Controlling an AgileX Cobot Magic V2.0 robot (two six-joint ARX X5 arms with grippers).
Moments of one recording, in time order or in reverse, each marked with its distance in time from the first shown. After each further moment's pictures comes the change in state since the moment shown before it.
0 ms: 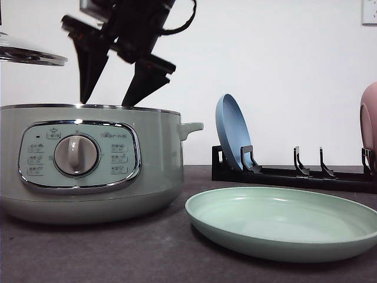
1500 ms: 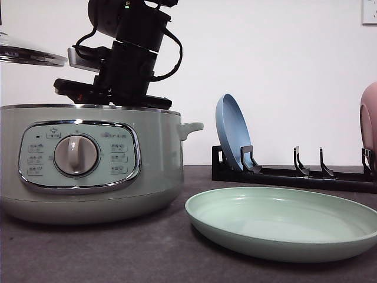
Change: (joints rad) left_arx 0.000 0.000 0.000 0.000 0.000 -0.001; right_arx 0.014 0.116 0.000 -0.015 0.072 0.002
